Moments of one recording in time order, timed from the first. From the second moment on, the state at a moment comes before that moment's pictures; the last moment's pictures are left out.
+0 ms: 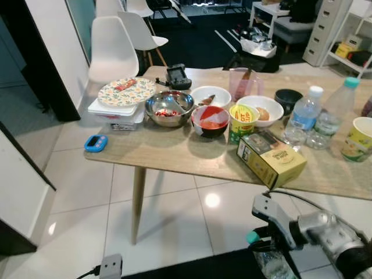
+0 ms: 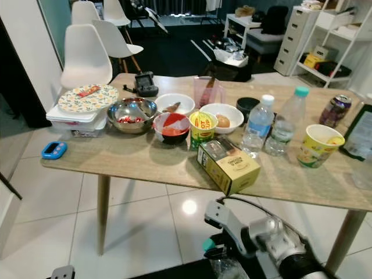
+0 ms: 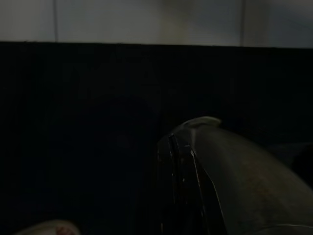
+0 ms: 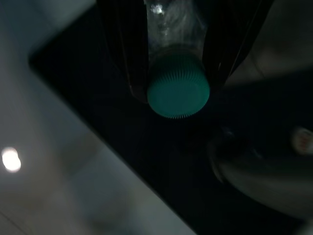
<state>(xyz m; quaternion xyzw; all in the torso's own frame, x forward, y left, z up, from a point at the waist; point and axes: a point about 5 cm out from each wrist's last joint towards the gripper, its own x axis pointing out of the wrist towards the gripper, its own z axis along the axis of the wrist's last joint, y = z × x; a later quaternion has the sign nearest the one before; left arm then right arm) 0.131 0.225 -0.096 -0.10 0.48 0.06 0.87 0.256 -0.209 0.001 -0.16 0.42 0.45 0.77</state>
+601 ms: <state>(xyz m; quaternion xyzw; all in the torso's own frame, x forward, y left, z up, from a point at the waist) 0.131 0.225 -0.097 -0.10 0.49 0.06 0.87 0.188 -0.264 -0.063 -0.08 0.50 0.02 0.86</state>
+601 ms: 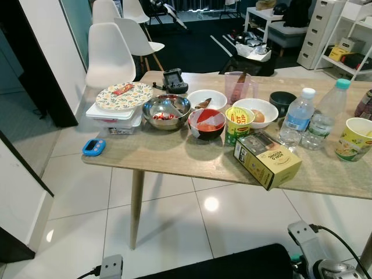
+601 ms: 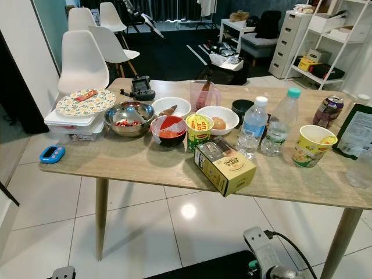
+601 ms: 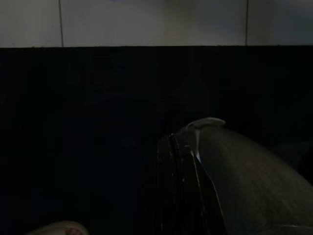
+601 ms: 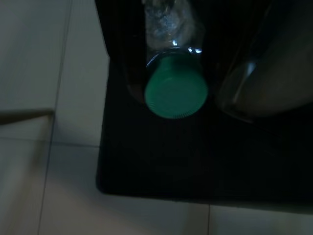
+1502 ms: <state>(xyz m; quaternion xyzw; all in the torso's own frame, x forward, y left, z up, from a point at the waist) 0.124 0.225 -0.100 -0.09 0.50 0.07 0.86 0.157 -0.253 -0.083 -0.03 0.52 -0.11 0.85</state>
